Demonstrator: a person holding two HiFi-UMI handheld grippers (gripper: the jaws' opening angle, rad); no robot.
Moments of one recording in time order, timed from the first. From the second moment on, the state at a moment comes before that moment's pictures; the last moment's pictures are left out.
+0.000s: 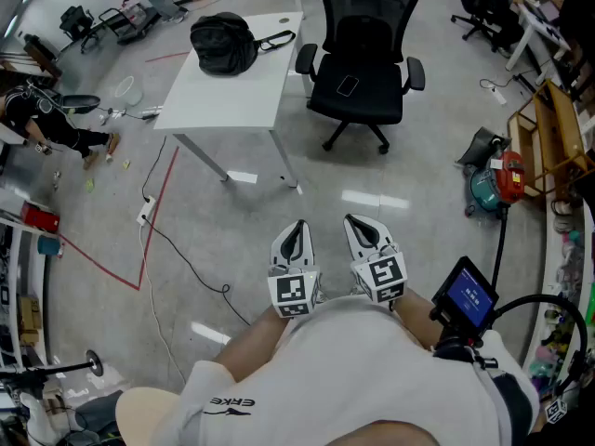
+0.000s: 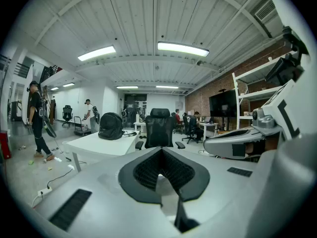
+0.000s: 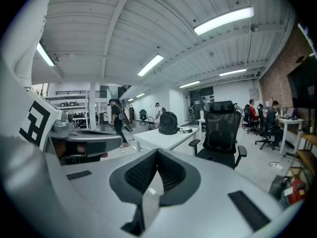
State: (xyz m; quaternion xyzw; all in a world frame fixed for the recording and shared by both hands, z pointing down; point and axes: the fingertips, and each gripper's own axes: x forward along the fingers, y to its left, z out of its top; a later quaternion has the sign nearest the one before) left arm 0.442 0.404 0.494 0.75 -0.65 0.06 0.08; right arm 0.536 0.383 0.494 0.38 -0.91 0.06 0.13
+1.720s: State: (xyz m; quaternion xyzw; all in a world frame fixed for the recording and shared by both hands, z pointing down) left arm 0.275 0.502 0.506 0.63 -0.77 0.02 0.10; right arm 0.359 0.455 0.502 0.23 -0.96 0.04 0.13
